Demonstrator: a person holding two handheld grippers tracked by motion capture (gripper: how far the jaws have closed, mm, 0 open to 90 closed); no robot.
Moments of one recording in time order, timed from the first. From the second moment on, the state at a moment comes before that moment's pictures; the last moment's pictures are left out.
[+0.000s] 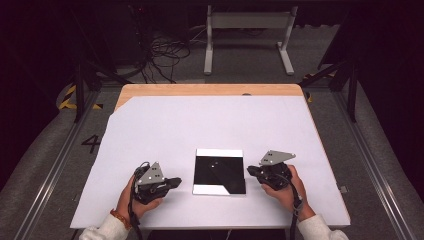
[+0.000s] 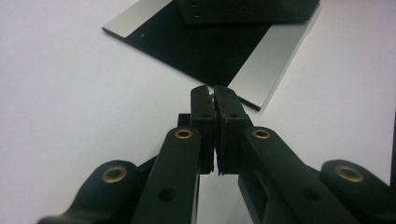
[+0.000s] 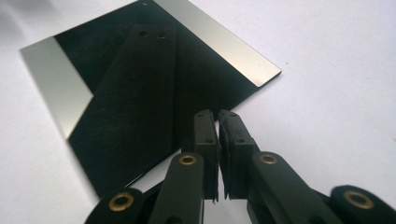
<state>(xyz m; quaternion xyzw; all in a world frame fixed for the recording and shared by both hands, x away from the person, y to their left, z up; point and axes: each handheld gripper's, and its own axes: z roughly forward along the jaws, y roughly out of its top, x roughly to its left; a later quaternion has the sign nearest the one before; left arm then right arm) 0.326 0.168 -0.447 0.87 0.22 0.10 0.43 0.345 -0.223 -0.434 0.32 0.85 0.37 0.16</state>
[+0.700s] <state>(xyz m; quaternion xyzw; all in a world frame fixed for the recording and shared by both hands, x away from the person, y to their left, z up) 0.300 0.189 -0.440 0.87 0.21 0.11 0.43 0.305 -0.227 -0.432 0.30 0.90 0.29 0.10</state>
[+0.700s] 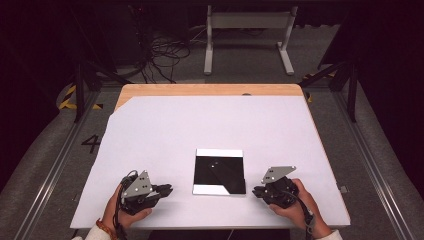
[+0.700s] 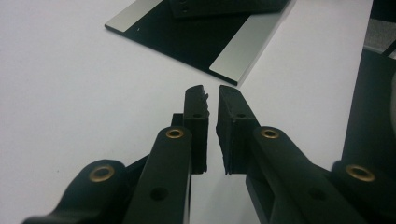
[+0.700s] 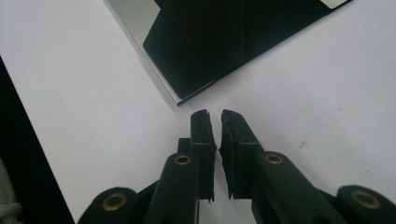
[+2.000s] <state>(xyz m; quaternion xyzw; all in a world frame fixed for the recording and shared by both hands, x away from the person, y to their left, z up) 0.317 0.180 -0.457 0.88 0.21 0.08 0.41 0.318 -0.192 -0.432 0.28 0.93 0.23 0.06</state>
